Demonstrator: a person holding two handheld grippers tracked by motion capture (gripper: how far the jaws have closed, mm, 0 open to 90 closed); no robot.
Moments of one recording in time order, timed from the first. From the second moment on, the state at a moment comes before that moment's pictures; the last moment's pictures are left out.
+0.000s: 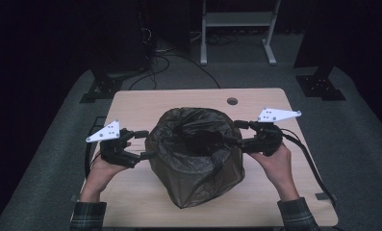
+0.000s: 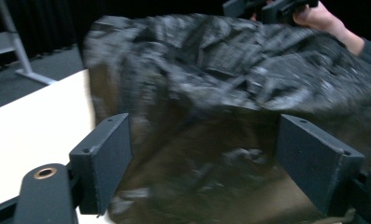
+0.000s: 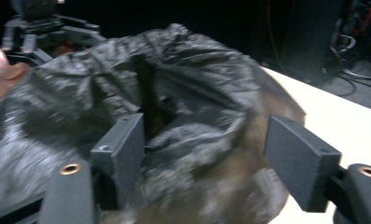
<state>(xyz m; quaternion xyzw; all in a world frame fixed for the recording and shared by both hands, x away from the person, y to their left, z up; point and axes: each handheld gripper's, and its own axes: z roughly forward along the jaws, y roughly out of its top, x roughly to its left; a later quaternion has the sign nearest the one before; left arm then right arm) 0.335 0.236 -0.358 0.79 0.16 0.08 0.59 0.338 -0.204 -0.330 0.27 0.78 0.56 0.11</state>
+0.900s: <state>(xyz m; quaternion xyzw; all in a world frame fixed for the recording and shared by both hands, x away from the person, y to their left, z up) 0.328 0.222 -0.381 0.83 0.12 0.03 0.55 0.297 -0.206 -0.362 0.21 0.82 0.52 0.06</state>
